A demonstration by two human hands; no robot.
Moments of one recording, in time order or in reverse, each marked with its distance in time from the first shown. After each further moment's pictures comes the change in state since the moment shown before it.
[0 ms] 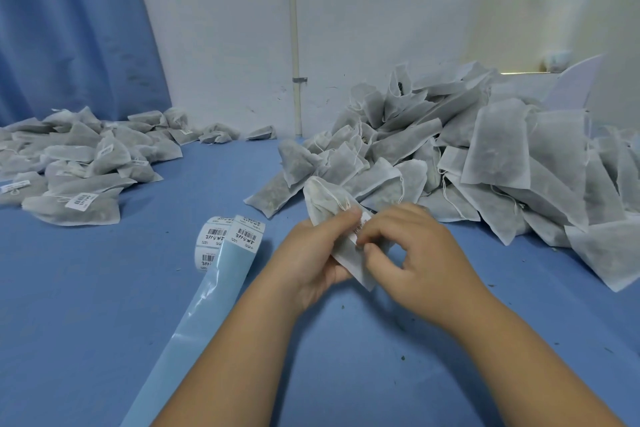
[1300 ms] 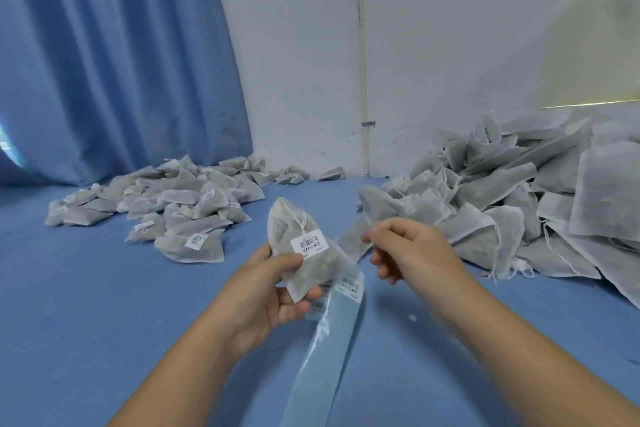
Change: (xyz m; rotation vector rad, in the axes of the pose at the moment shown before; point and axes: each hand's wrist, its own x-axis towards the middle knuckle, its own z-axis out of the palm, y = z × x) left_hand -0.074 0.085 -0.124 0.129 0.298 0.078; right_hand 0.087 -0.068 0.058 0.877 -0.062 0.591
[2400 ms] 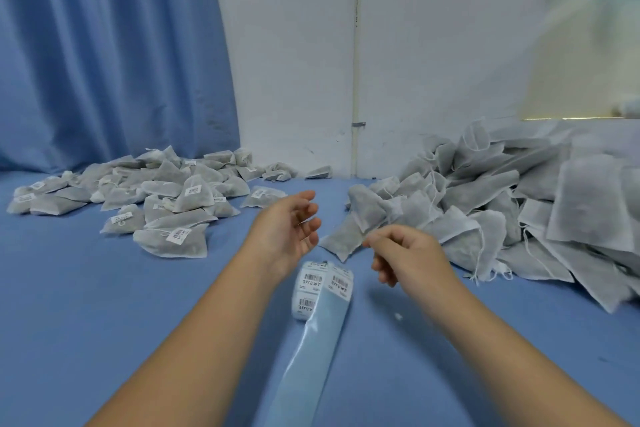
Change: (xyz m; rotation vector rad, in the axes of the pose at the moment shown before) left_hand 0.058 0.028 0.033 -0.230 0.096 0.074; right_hand 0.010 0.020 -0.002 -0.111 0.074 -0.027
